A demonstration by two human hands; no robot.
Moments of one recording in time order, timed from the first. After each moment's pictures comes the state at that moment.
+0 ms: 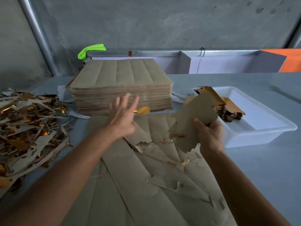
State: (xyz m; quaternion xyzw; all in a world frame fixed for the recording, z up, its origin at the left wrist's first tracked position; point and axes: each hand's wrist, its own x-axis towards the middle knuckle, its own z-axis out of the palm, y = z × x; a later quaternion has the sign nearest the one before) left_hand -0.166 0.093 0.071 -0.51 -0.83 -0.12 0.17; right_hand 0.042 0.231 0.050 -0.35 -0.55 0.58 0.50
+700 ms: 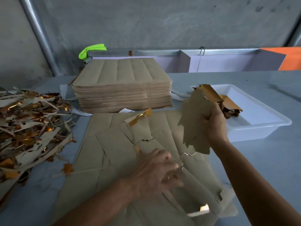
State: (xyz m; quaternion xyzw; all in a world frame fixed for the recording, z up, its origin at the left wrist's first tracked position) left_hand -0.035 0.044 0.017 -0.72 -0.68 -0.13 -0.01; right_hand 0.065 0.233 0.073 -0.38 -0.74 0.33 0.44
